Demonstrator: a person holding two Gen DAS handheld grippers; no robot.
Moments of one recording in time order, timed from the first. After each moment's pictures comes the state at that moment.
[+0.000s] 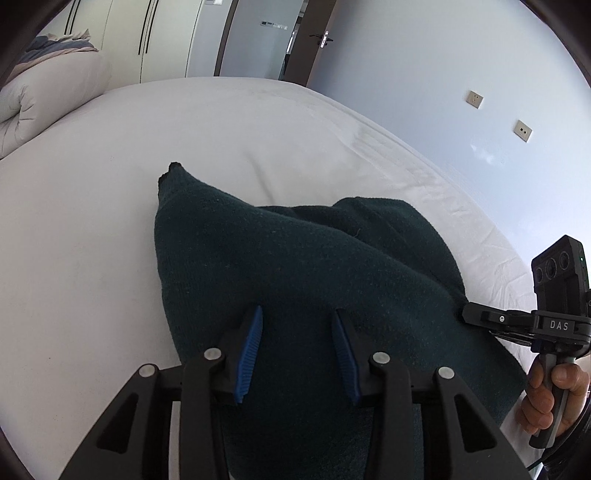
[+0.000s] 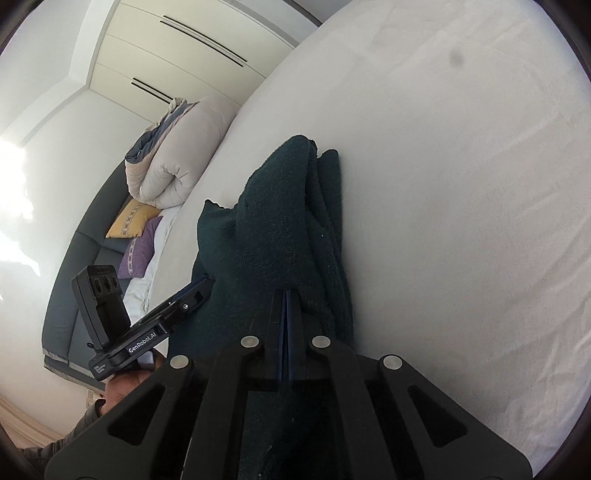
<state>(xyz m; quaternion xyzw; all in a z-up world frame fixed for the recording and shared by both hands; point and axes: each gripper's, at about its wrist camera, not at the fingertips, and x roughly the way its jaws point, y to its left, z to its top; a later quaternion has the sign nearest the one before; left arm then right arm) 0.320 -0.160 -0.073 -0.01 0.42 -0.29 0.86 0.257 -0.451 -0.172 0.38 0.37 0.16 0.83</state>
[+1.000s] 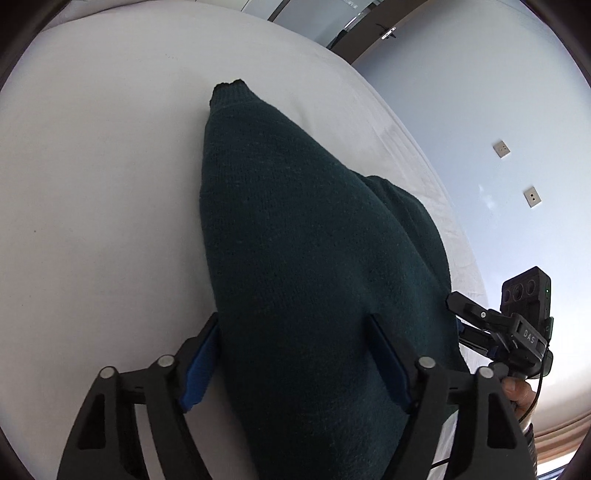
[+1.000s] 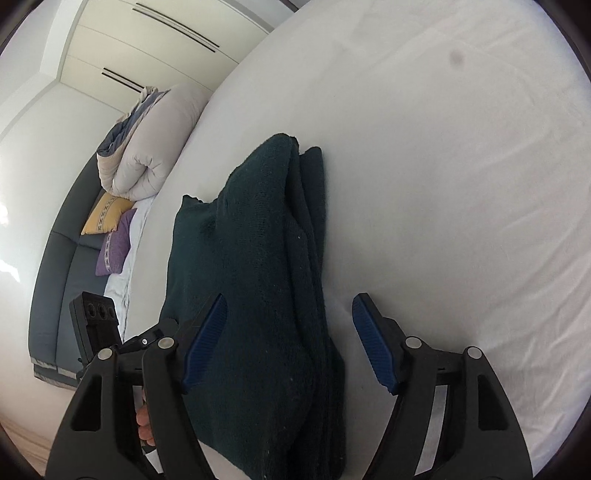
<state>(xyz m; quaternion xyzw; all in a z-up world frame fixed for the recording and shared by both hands) 0.326 -0.120 -0.101 -0.16 0.53 -0.27 0.79 0.272 -0.452 -0.152 0.36 0.43 0.12 0.82</state>
